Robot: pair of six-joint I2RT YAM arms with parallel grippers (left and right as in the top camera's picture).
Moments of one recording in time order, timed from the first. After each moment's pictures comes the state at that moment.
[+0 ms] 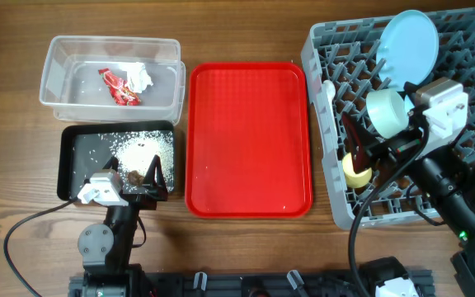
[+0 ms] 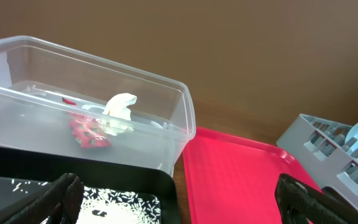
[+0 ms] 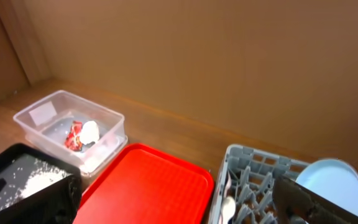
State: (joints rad) left arm 0.02 0.01 0.01 -0.06 0.13 -0.33; right arm 0.23 0.80 1.33 -0.78 -0.19 -0.09
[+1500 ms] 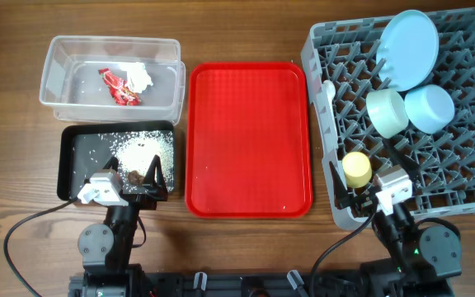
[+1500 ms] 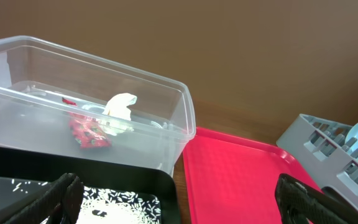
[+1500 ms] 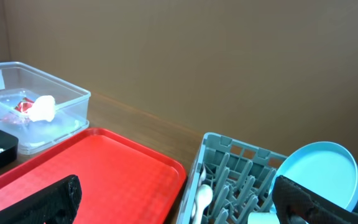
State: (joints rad) left arm 0.02 0.01 0.01 -0.06 0.13 -0.33; right arm 0.17 0.14 0.37 -0.24 -0.19 -0.23
